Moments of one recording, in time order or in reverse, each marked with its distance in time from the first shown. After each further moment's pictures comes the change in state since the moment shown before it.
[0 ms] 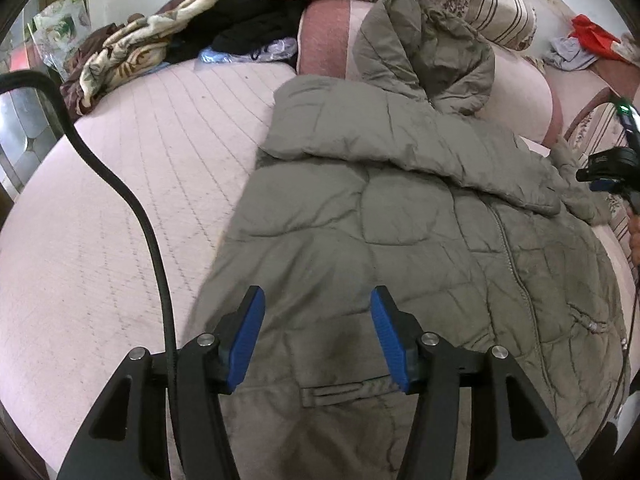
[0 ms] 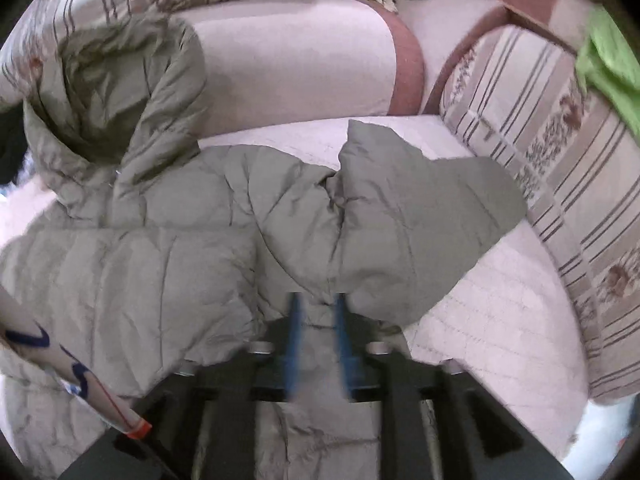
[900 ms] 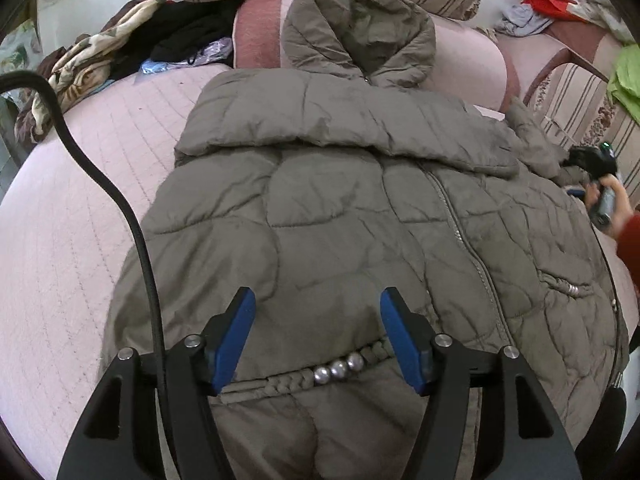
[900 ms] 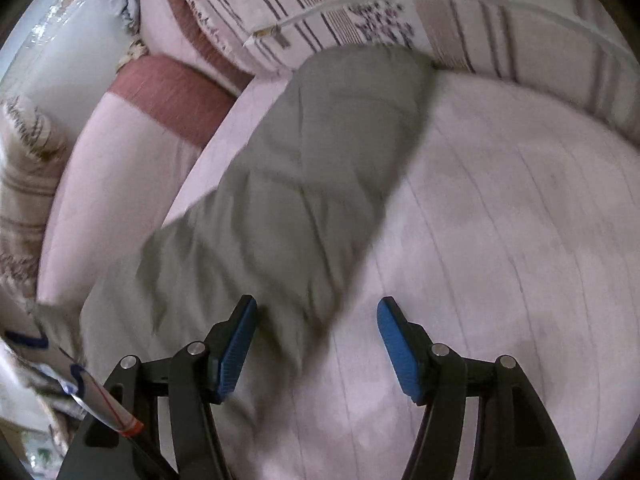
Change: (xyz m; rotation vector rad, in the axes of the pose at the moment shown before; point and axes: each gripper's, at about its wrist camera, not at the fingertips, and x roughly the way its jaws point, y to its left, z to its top) left arm 0.012 -0.049 -0.013 0.129 0.013 -0.103; right arm 0.149 -0.265 0.017 0.755 0.011 0.256
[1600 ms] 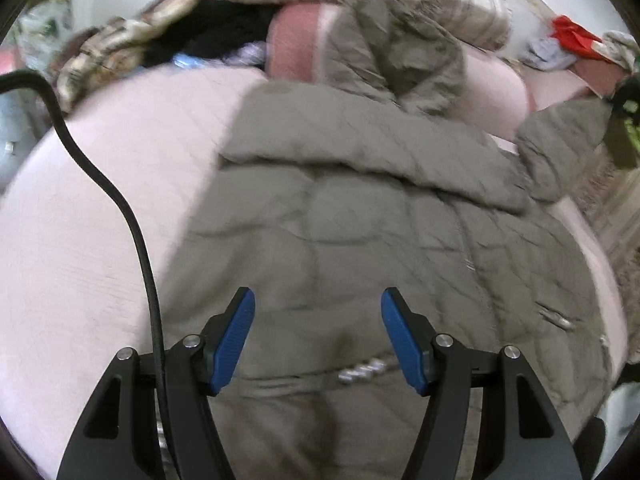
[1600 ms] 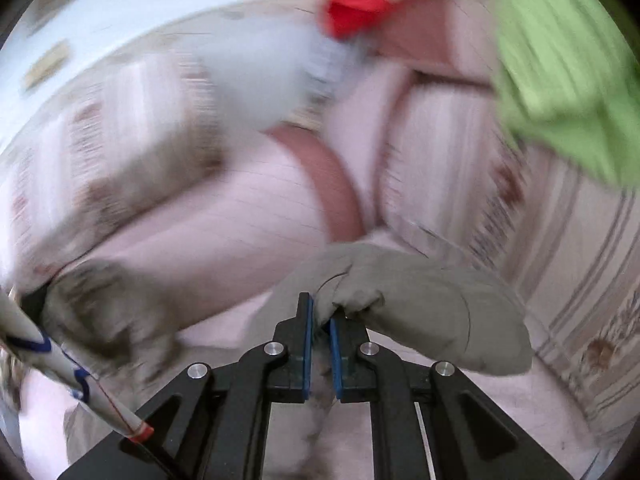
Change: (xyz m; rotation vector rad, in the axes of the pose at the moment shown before) left arm -0.029 0.029 0.007 -0.117 -0.049 0.086; right arm -0.200 0.216 -0.035 -0.593 -0.315 0.003
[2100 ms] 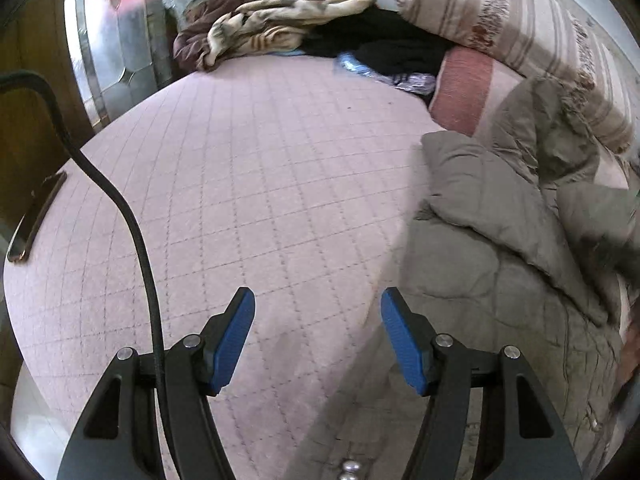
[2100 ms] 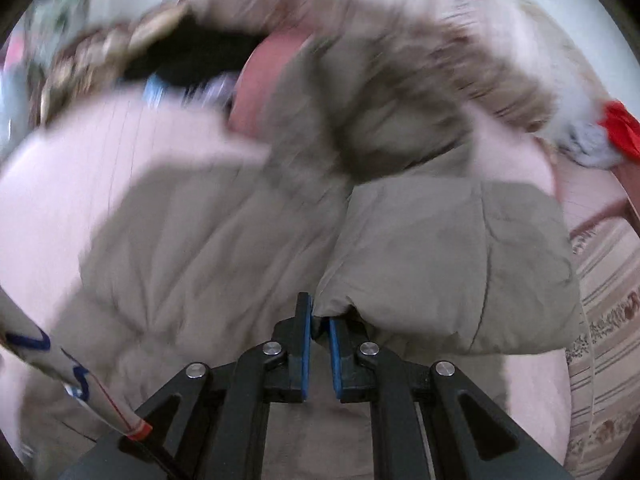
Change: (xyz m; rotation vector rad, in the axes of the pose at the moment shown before) left arm -0.015 0.126 0.016 -0.350 -0.011 0.228; right arm 0.021 0.302 -0.263 -0.753 0.219 0.139
